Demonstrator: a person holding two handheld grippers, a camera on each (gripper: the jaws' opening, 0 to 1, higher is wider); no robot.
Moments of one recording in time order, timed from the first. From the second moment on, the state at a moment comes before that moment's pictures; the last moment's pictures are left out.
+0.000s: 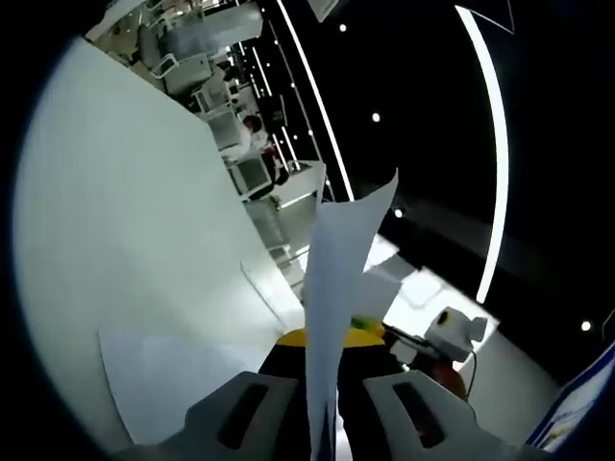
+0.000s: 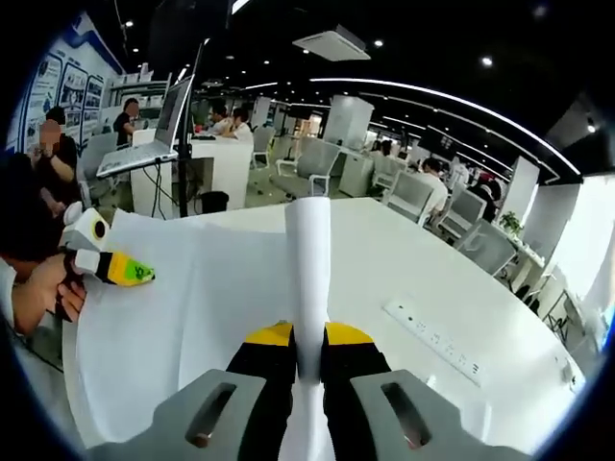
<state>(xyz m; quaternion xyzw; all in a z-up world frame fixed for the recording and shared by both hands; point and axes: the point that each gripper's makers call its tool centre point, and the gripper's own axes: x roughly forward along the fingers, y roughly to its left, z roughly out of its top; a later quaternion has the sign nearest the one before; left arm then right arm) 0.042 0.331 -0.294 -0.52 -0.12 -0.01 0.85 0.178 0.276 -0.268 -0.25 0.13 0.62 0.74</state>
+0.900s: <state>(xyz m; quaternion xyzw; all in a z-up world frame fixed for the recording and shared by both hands) 0.049 0.343 -0.296 -0.51 -0.11 -0.02 0.85 0.161 0.290 -0.272 -0.27 0.13 0.63 0.72</state>
